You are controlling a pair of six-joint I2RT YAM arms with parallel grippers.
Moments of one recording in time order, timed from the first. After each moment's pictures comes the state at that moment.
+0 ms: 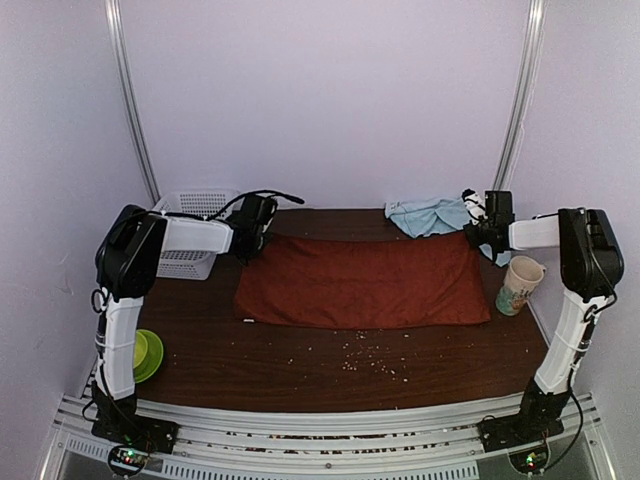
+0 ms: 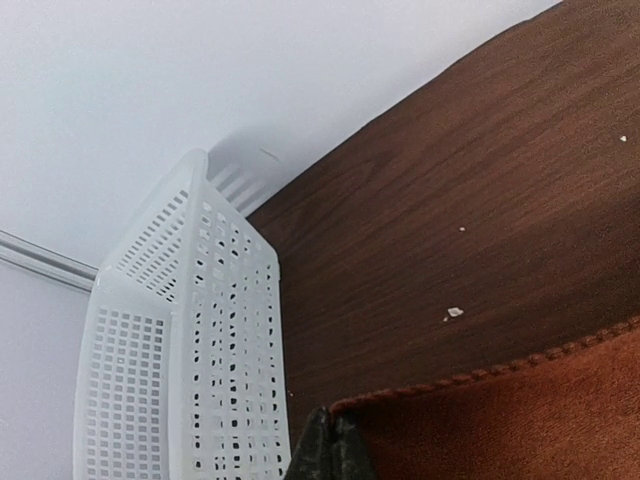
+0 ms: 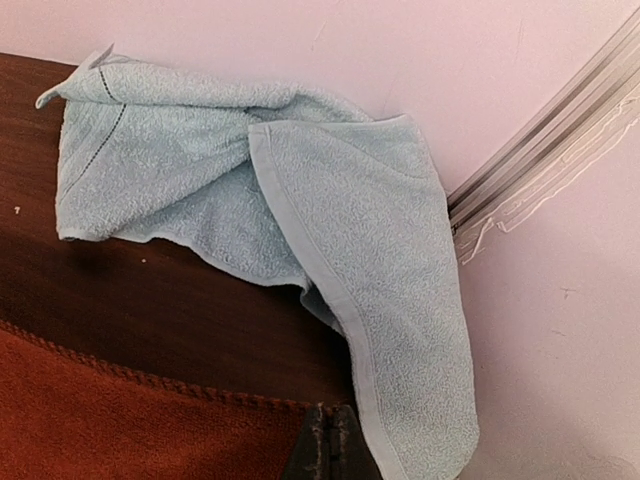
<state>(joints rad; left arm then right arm) -0.53 2.20 1.57 0.00 -0.68 0.33 0.01 1.90 1.19 0.18 0.14 -0.37</state>
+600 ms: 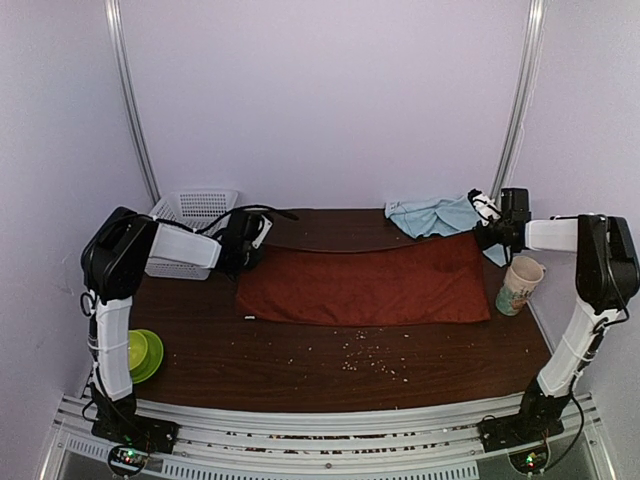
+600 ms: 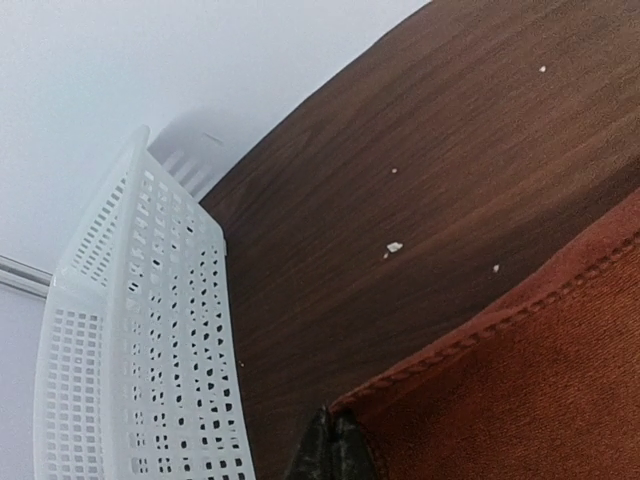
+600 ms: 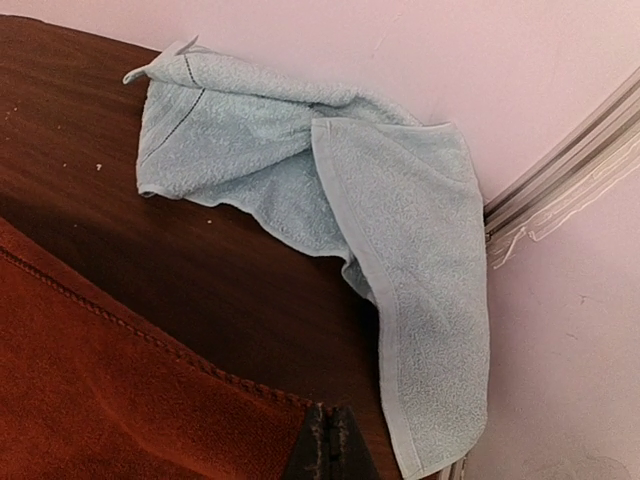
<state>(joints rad) -0.51 2.12 1.32 0.16 -0.53 0.38 -0.05 1.76 1.13 0.07 -0.07 -0.44</state>
